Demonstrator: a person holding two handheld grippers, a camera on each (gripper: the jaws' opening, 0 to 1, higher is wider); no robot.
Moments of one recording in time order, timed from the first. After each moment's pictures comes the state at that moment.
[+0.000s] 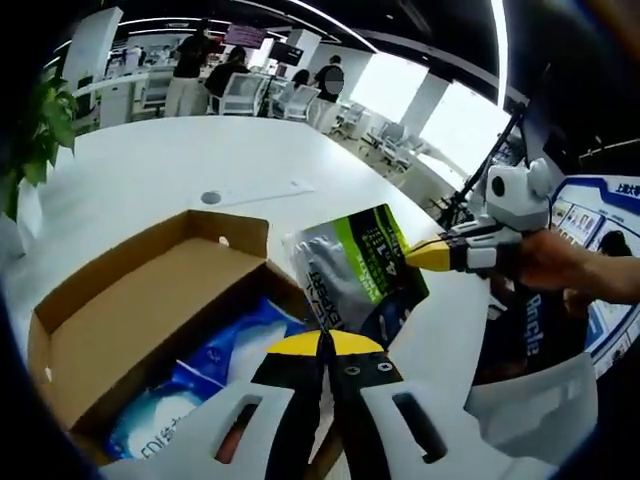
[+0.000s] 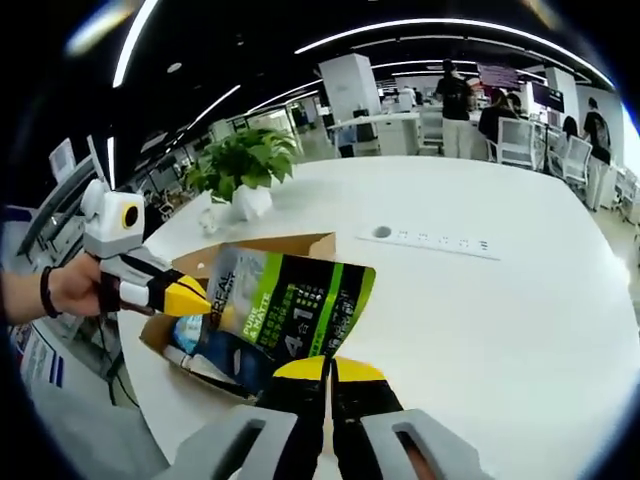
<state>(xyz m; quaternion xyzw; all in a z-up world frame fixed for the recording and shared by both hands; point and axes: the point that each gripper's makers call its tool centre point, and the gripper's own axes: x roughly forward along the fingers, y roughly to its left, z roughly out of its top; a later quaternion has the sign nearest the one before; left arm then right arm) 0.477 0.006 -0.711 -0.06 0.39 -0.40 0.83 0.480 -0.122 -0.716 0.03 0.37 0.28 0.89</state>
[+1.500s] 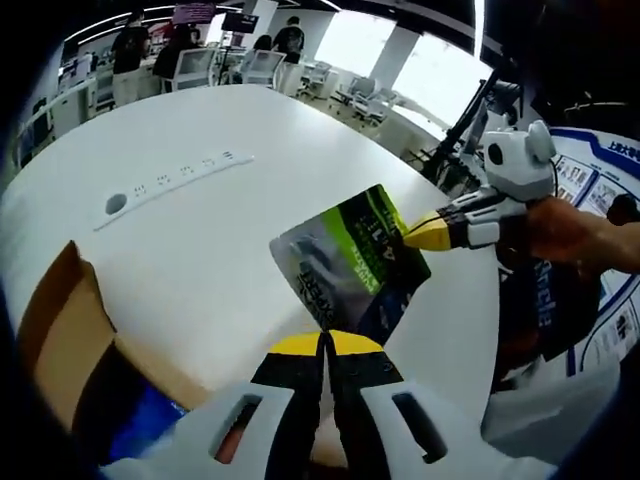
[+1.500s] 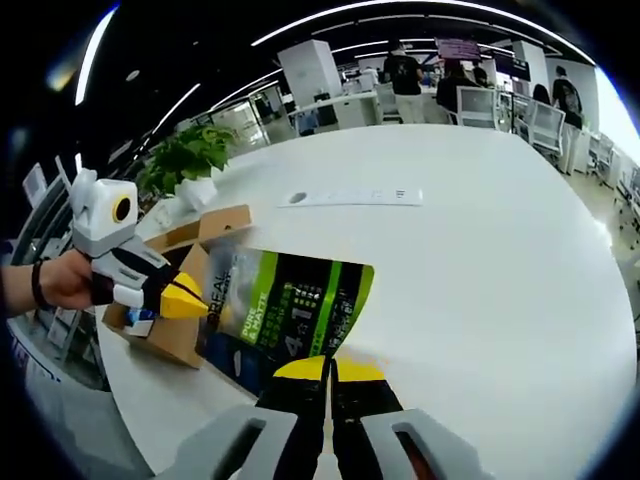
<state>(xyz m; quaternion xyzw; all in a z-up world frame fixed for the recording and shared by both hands) 0.492 -0.116 -0.770 0.02 0.43 -0.45 0.78 0.492 -0.236 -0.778 0.05 0.41 0.22 0.88</state>
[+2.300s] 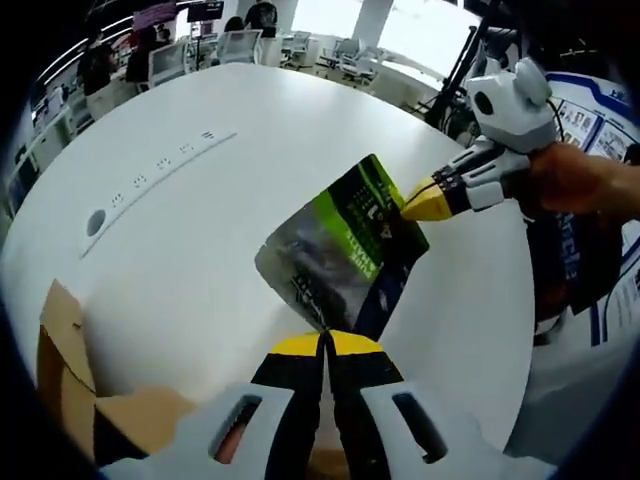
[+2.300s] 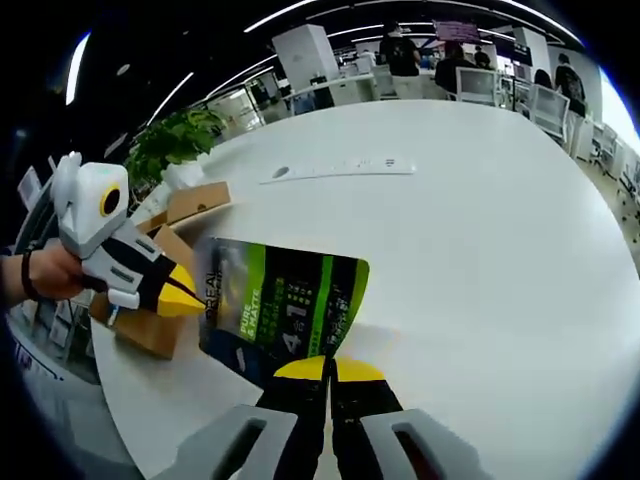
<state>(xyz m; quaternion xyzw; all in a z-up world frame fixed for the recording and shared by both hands) 0.502 -0.125 -0.815 0.14 0.46 -0.46 0.75 0.504 -0.245 -0.821 0.05 0.45 0.22 0.86</state>
